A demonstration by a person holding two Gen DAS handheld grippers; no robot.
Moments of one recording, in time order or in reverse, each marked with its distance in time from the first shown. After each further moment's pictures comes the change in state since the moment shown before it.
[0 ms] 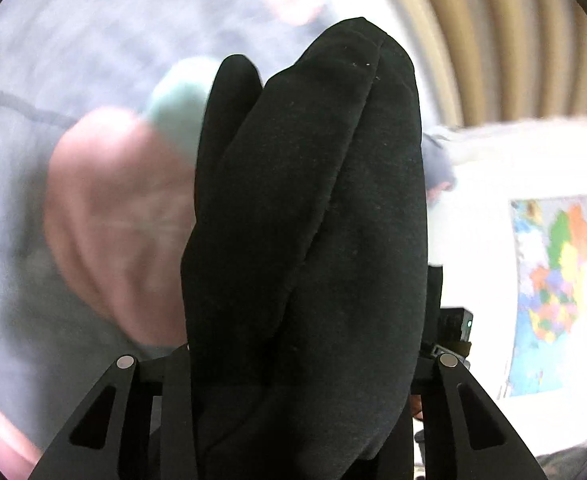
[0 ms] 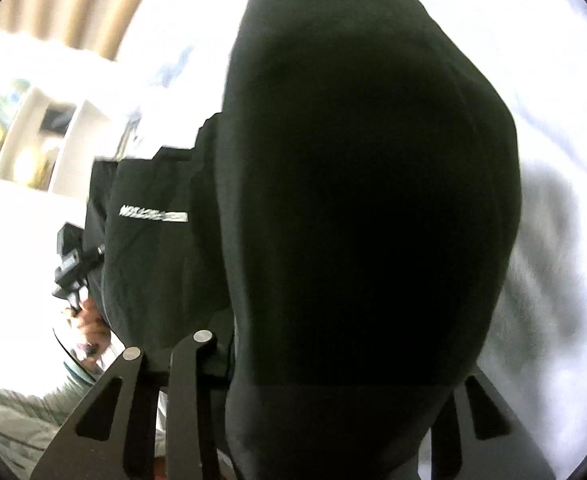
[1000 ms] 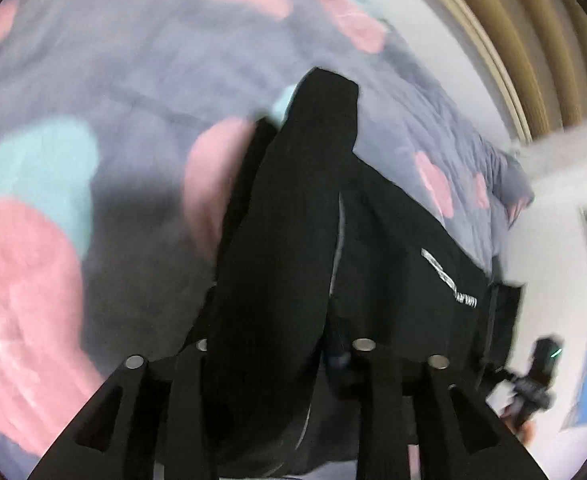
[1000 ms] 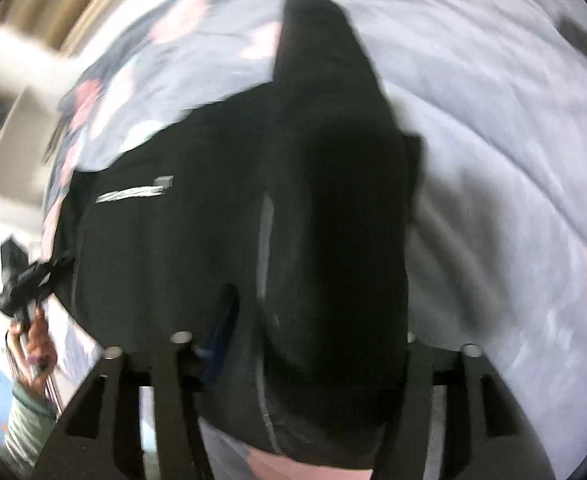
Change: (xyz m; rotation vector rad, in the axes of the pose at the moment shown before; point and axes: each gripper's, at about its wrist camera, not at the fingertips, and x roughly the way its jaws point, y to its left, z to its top) left arm -0.034 0.048 -0.021 -0.104 -0.113 0.336; right arm 0.016 -0.005 -0.004 0.121 0.004 -0.313
